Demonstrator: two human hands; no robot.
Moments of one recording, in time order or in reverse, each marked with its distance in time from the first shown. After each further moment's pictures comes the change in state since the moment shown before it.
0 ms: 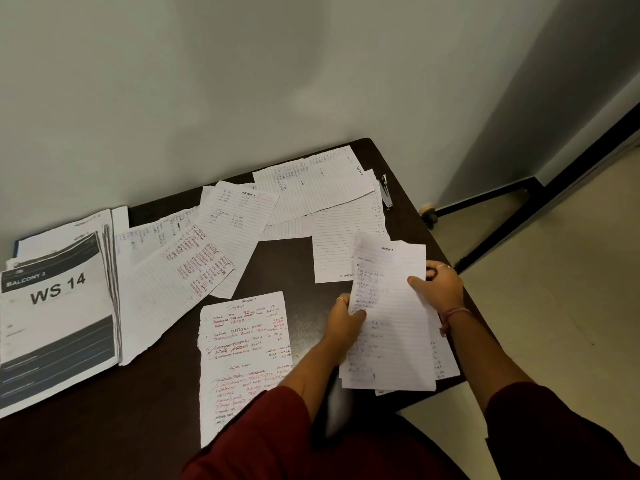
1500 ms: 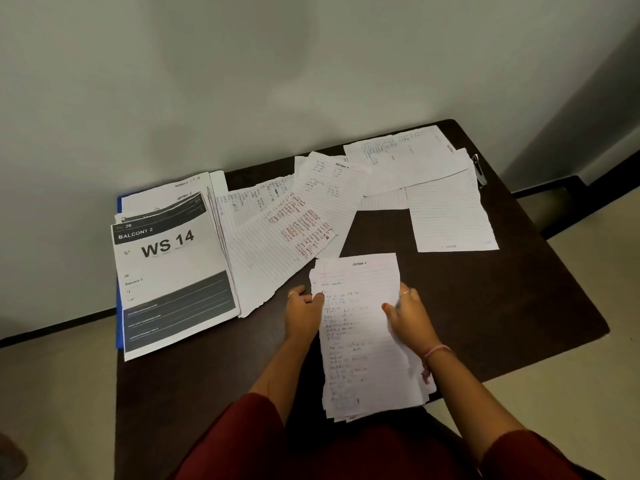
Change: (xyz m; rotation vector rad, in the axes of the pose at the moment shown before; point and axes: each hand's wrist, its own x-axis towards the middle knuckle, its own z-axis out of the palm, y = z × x) left_hand -0.065 -0.059 -0.259 0.027 0.409 0.019; right_hand -0.208 -0.094 0.188 -0.055 -0.271 -0.239
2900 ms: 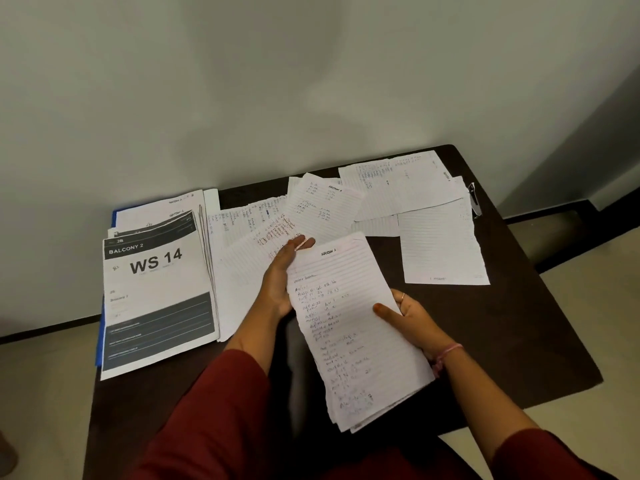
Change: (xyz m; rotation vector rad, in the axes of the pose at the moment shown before) left_hand 0.049 0.095 0.000 -0.868 -0.356 -0.037; right_hand 0.043 -0.003 -0.065 0.591 -0.352 0.020
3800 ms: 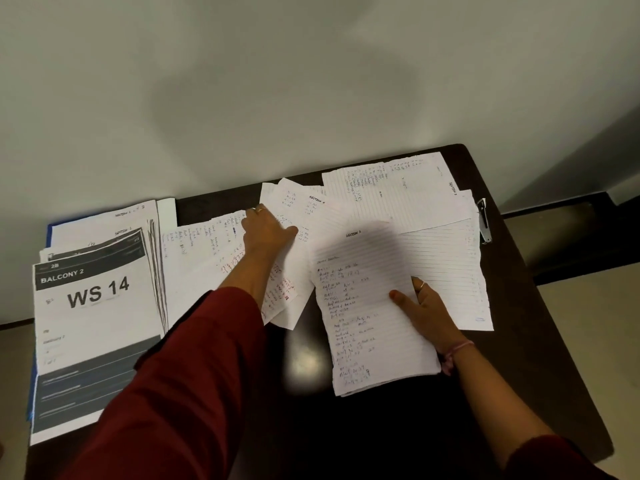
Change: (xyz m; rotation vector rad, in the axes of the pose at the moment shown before) left_hand 0.173 0.044 0.054 1.592 0.509 0.094; right_hand 0.104 -0.020 -0.088 -0.155 0.166 -0.051
